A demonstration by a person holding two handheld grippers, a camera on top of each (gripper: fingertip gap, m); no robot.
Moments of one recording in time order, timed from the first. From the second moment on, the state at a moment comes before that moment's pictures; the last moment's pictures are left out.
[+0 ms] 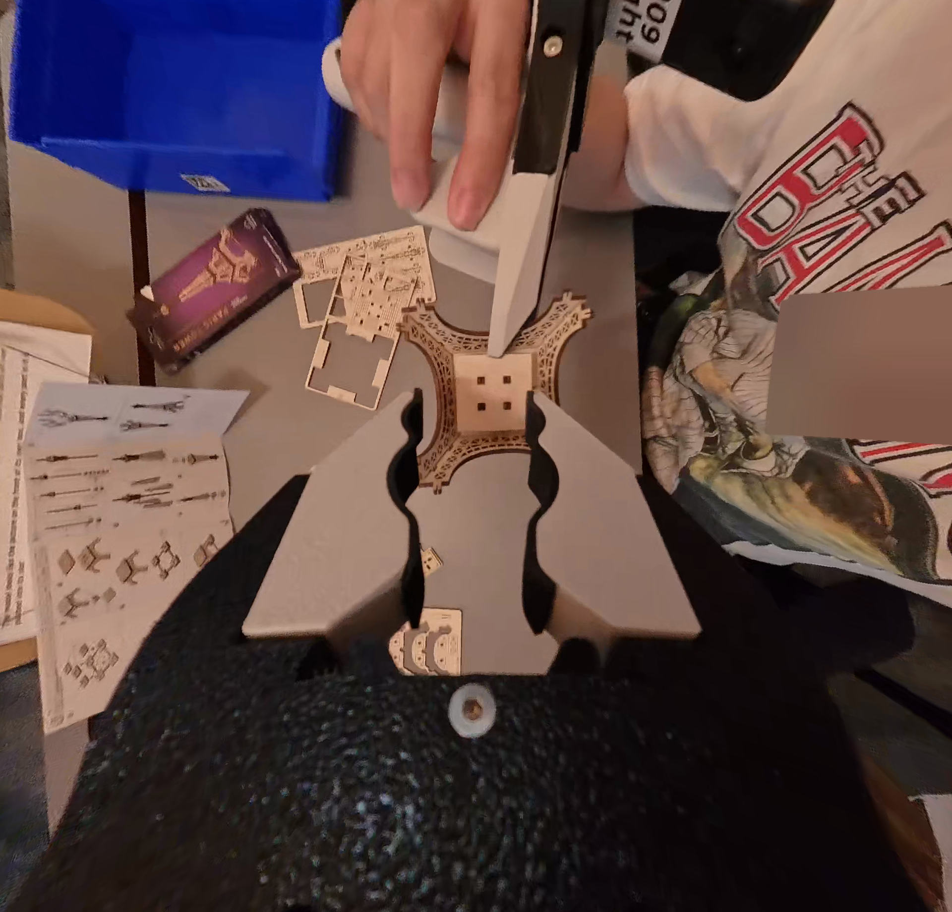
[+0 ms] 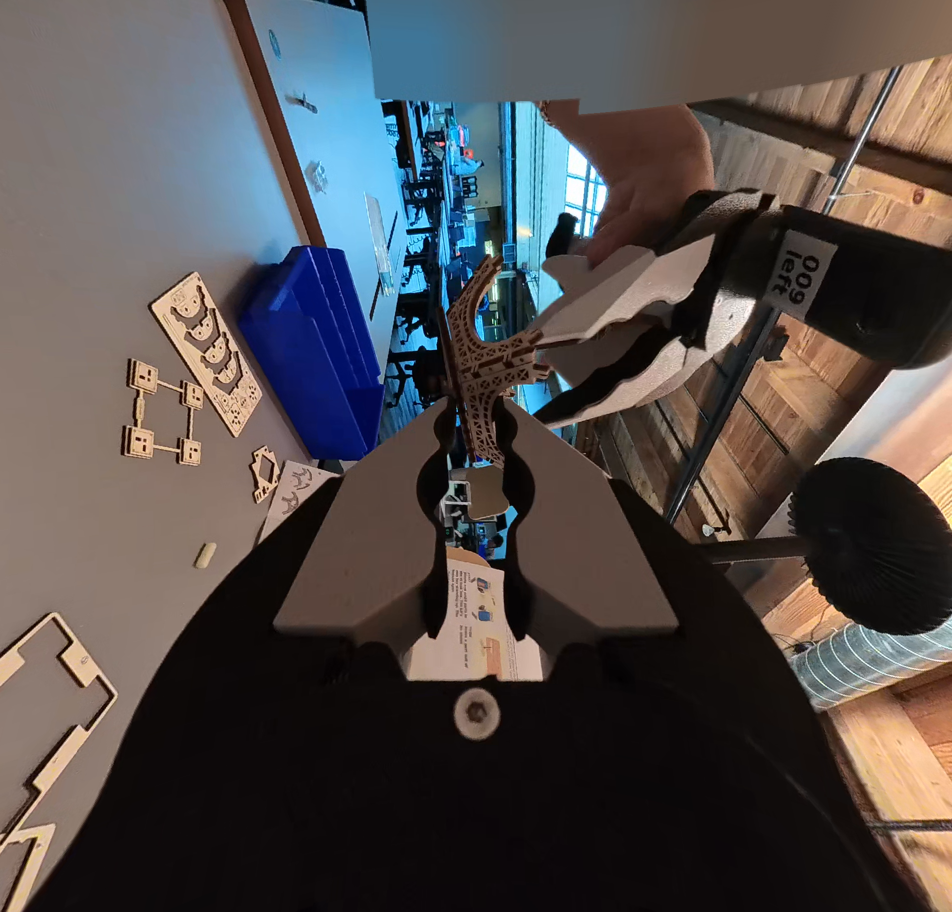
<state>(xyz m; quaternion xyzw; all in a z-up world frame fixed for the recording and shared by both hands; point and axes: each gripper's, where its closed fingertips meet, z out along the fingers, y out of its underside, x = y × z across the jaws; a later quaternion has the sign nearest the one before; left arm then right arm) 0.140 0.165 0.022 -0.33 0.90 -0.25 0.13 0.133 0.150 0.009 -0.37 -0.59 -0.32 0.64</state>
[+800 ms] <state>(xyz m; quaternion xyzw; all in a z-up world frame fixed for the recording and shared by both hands) 0.150 0.169 0.007 -0.34 0.92 -0.16 0.09 0.150 0.159 0.013 -0.41 -0.56 -0.32 0.65</state>
